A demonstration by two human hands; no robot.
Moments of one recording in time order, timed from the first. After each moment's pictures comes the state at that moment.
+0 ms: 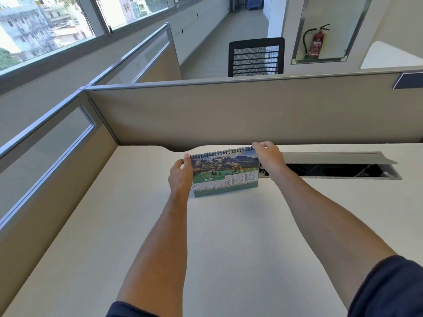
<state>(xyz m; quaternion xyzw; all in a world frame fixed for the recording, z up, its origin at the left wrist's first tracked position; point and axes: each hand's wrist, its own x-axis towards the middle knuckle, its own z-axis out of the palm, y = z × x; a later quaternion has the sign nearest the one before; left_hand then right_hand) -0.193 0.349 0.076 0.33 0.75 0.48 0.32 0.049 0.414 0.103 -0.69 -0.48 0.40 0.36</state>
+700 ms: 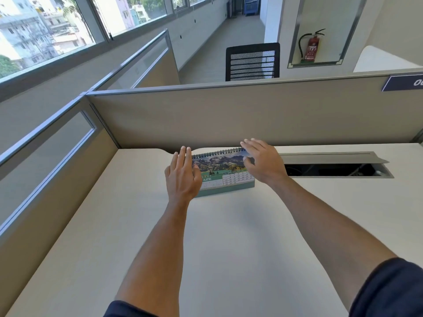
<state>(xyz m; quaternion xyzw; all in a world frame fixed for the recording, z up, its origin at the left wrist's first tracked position) -0.184 0.317 0.093 0.63 0.74 0.25 0.01 0.065 0.385 0.100 -0.52 -0.81 0.05 0.25</state>
